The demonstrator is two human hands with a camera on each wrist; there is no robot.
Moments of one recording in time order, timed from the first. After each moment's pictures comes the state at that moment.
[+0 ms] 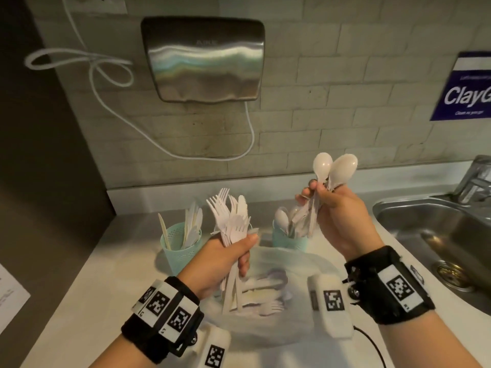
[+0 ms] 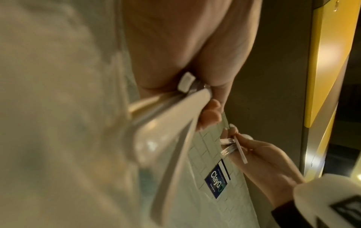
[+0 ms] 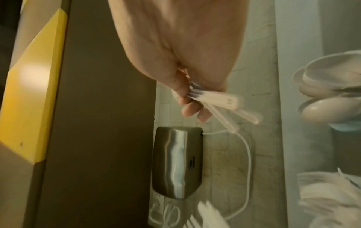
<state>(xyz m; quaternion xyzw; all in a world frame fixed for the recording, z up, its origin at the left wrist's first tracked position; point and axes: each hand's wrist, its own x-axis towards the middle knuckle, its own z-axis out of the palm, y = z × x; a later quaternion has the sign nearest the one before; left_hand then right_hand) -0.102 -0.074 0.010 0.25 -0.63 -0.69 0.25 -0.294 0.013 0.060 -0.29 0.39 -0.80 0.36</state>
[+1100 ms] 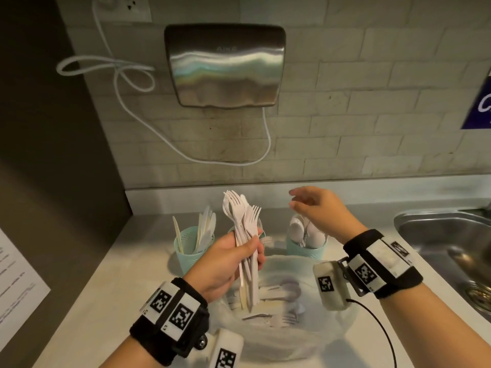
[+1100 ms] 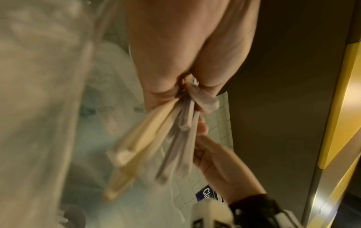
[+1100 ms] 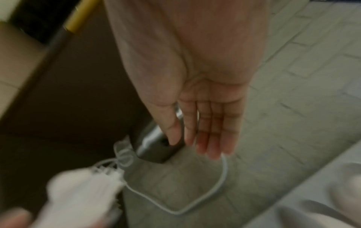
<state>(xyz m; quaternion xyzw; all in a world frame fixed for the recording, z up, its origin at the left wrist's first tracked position) -0.102 -0.081 0.019 0.26 -0.52 -0.77 0.27 -0.312 -0.039 0.053 -0.51 0.72 -0.44 0.16</state>
